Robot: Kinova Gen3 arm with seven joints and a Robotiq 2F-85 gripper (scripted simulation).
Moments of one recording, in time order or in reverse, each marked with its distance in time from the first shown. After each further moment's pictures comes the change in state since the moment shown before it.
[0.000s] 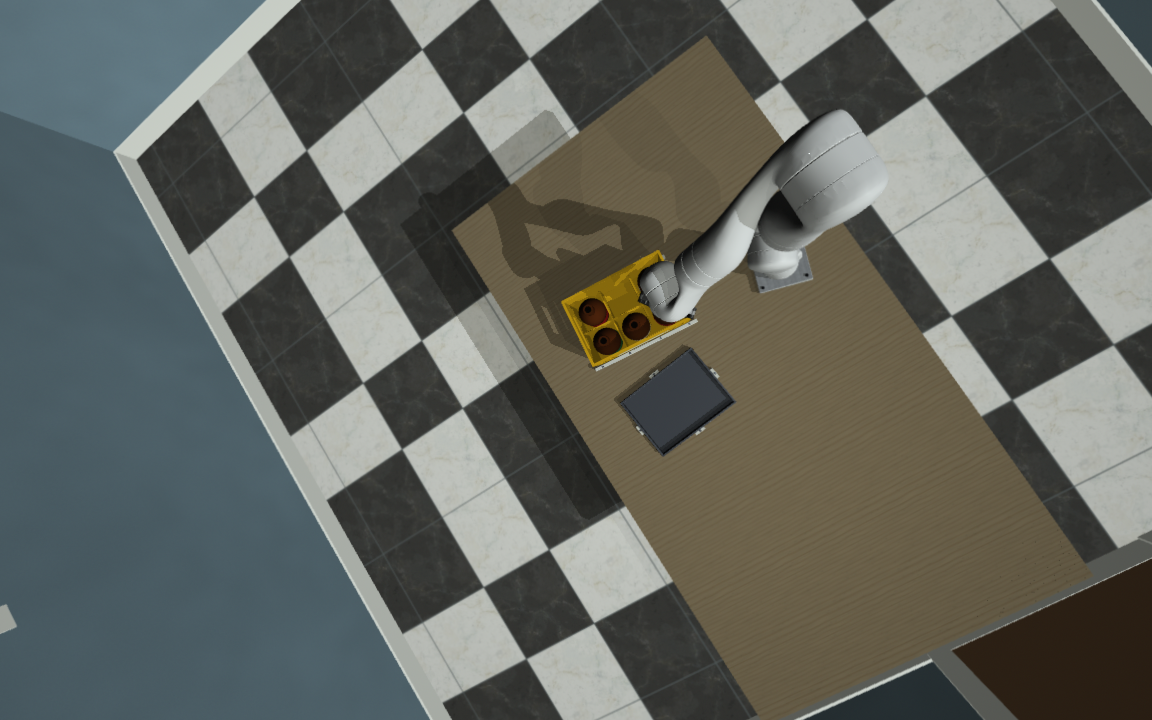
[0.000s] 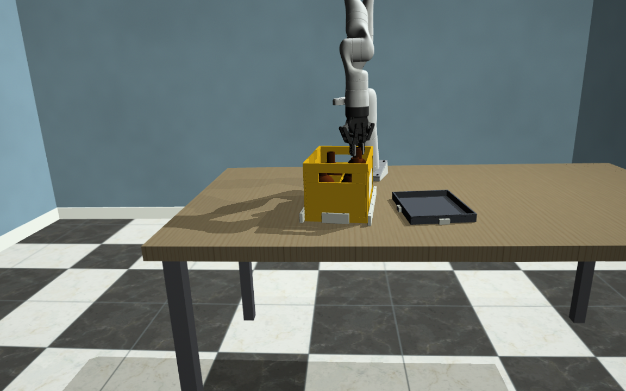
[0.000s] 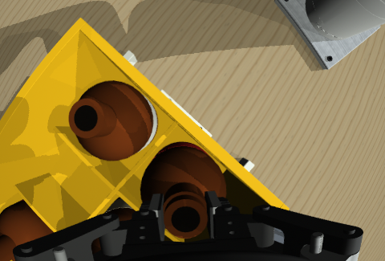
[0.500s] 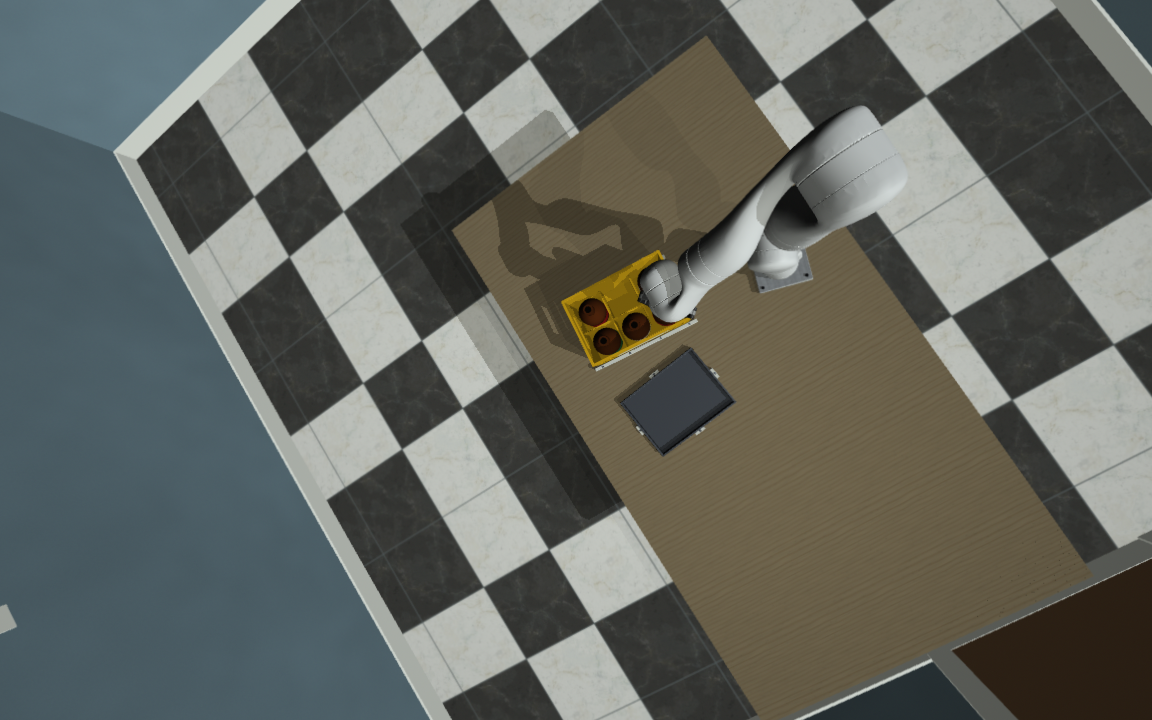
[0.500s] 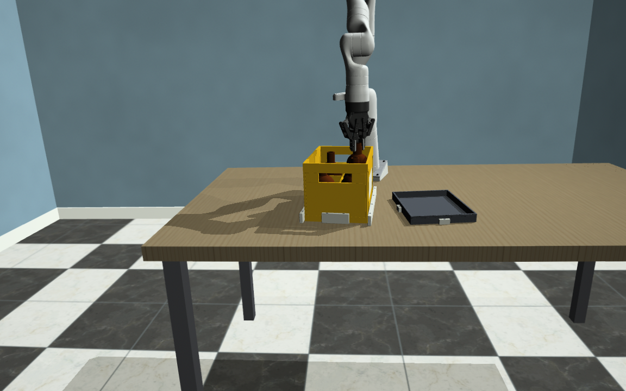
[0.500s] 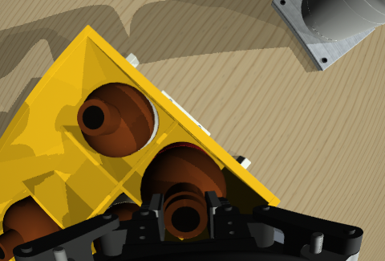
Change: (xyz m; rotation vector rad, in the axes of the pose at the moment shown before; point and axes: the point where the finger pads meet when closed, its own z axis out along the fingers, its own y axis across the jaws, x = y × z) arm -0.001 0.000 -0.015 0.002 -0.001 0.000
